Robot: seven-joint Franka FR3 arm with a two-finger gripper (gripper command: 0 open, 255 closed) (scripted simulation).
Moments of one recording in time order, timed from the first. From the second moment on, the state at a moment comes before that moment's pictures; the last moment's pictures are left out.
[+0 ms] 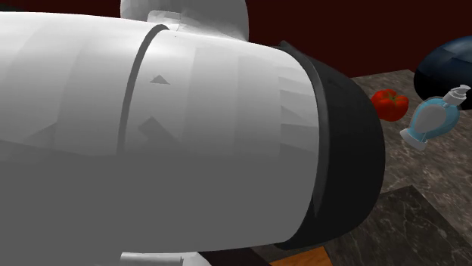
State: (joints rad) arm -0.18 0.22 0.85 -2.14 -0.21 2.30 1.59
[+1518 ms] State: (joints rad) arm -0.22 0.09 0.89 -2.07 -0.08 2.15 1.50
